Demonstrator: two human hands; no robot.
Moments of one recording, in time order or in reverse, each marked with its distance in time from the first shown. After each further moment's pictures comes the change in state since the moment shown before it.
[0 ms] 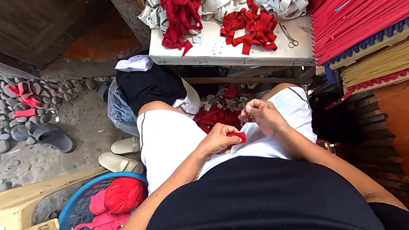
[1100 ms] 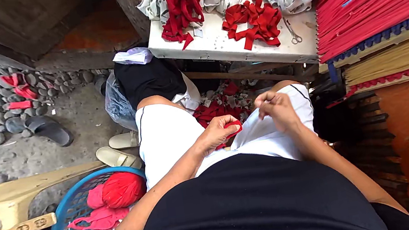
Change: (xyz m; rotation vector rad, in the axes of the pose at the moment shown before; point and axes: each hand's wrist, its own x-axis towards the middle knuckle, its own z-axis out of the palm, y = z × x) left_hand -0.007 0.009 0.001 -0.092 0.062 0.060; right_hand -0.005 -0.007 -0.030 -0.230 0.018 -0.216
